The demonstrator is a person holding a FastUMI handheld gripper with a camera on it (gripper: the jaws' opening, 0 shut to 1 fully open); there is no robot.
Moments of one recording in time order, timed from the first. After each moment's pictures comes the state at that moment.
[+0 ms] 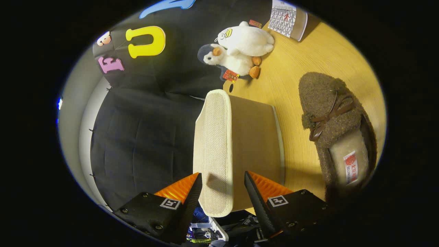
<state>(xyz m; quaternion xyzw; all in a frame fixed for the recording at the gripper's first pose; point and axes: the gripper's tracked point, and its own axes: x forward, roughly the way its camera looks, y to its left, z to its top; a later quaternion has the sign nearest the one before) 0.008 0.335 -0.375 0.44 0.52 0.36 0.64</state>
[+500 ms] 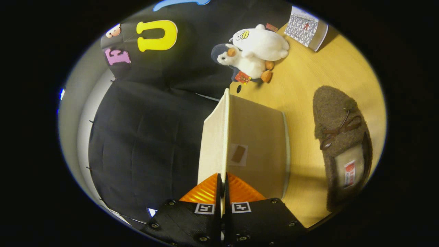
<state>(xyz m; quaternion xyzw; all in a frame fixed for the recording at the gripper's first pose) 0.015 0.336 -0.349 0.42 0.51 0.37 0.65</state>
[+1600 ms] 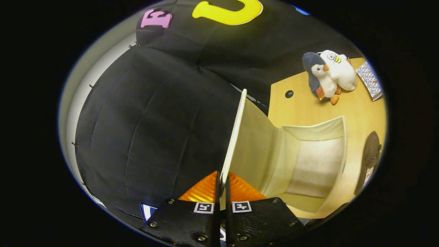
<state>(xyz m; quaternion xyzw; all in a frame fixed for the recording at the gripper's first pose) 0.000 0.515 -0.187 0.29 0.51 0.44 0.68</state>
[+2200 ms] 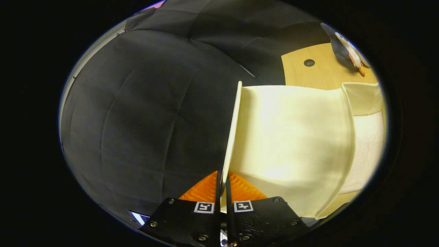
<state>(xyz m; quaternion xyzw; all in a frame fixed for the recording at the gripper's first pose) -0.053 0.689 -0.299 0.26 0.56 0.42 0.67</state>
